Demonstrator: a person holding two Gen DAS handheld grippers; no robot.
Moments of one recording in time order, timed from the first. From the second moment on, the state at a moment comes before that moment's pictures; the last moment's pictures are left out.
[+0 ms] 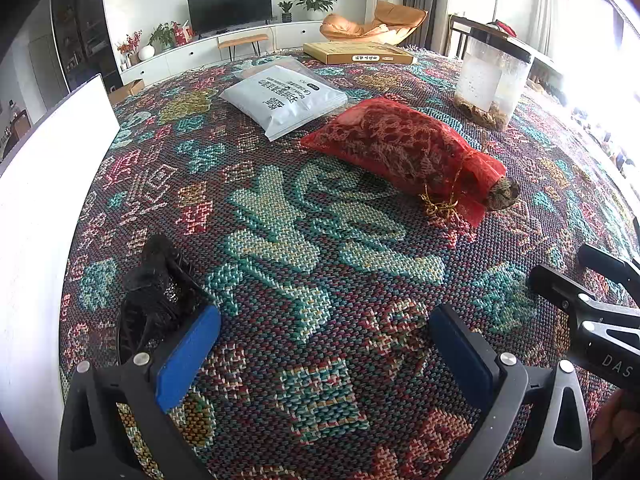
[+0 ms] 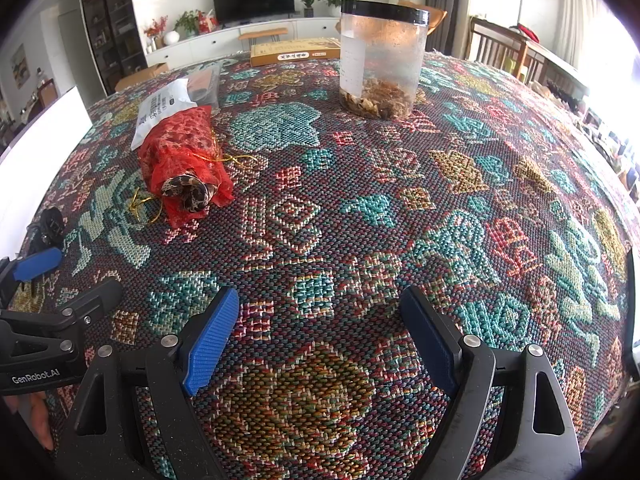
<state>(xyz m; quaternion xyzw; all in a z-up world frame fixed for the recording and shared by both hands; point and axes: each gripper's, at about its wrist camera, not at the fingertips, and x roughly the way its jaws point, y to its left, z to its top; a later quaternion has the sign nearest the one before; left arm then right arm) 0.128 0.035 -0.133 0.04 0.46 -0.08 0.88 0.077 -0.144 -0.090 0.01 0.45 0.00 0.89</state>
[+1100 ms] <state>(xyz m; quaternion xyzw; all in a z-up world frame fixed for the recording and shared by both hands) 0.024 0.088 -0.121 -0.01 0.50 -0.11 0.86 0.188 -0.043 -0.048 -0.11 0.48 0.16 0.85</state>
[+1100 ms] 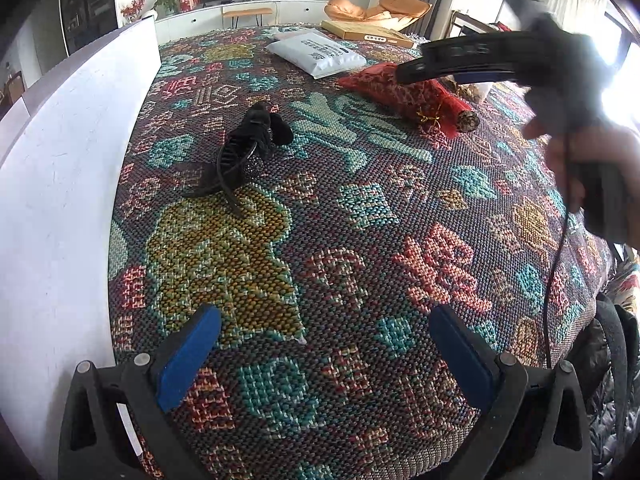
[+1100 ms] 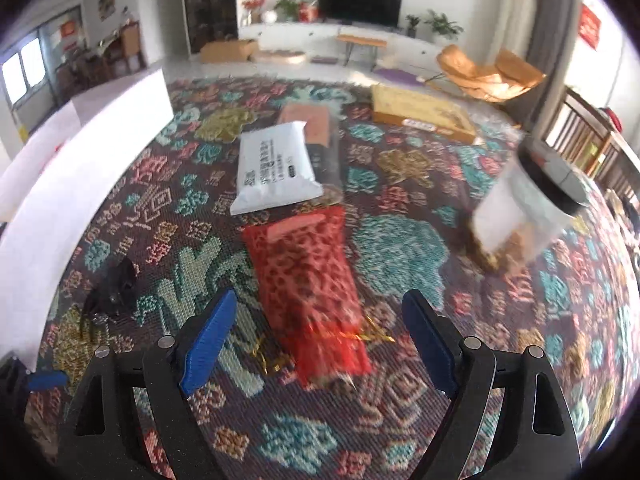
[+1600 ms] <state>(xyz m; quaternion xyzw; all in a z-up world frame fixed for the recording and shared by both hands) 0.101 0.052 -0.041 -0.04 0.48 -0.15 0.87 0.102 -0.204 -0.047 0.07 0.44 0.00 0.90</state>
